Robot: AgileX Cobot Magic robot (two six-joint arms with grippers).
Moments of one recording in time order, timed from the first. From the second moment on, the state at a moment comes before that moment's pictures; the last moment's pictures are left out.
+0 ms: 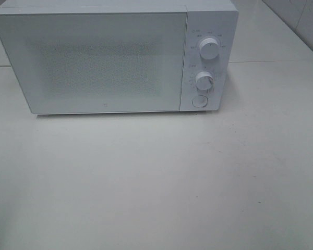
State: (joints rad) left arm 0.08 0.29 -0.51 -0.09 0.90 -0.02; right arm 0.02 0.00 -0.51 0.01 1.04 0.13
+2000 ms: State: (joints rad) left arm 0.08 0.00 -0.49 -0.08 1.03 -0.02; right arm 0.02 0.00 -0.51 0.01 1.04 0.13
